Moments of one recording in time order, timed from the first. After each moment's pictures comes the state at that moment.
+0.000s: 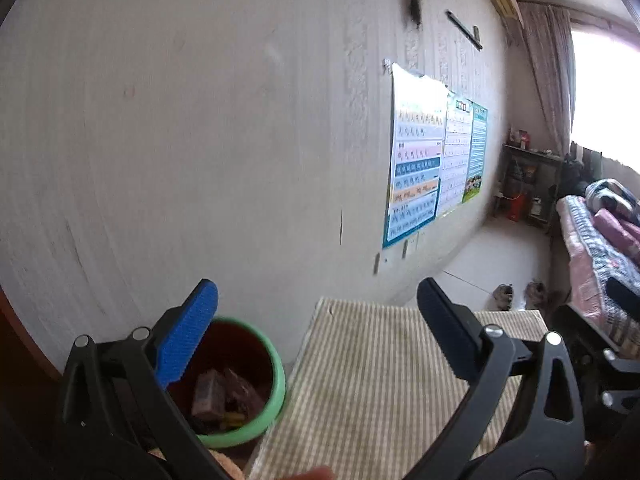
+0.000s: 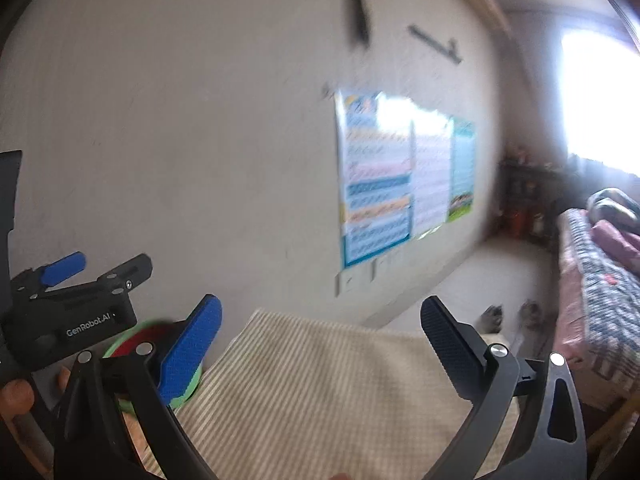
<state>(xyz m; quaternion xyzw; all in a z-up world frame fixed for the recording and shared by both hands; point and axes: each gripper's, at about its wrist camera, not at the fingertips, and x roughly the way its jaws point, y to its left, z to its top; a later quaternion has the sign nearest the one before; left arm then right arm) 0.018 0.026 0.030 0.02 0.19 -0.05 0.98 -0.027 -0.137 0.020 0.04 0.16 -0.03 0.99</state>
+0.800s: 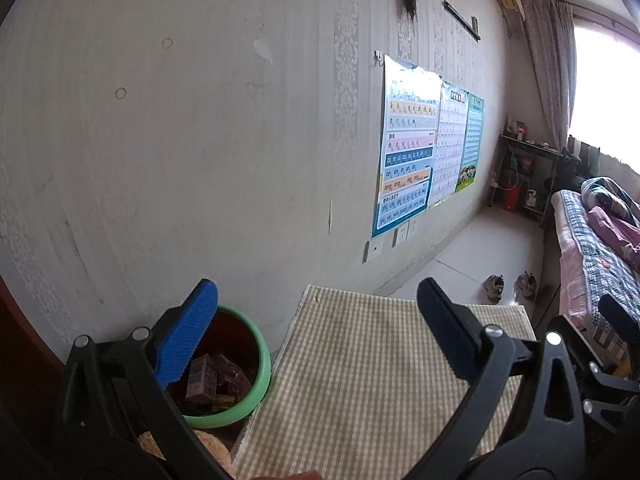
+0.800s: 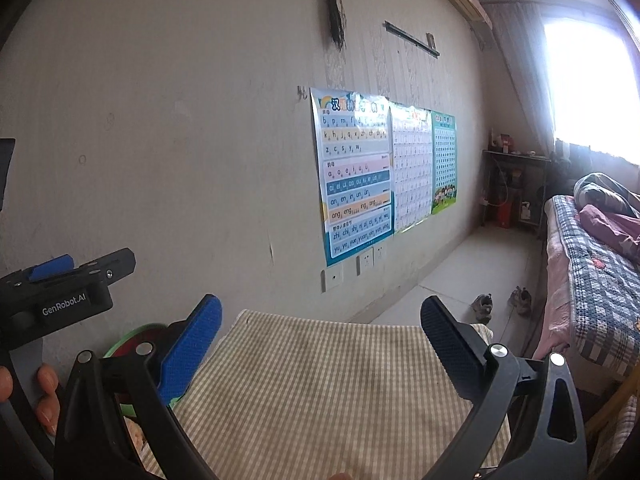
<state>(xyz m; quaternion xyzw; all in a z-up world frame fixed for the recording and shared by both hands) 0.012 0.014 0.045 0.01 0.23 -0.06 0.97 -0.042 -0.159 0.022 0.06 0.18 -0.05 0.98</state>
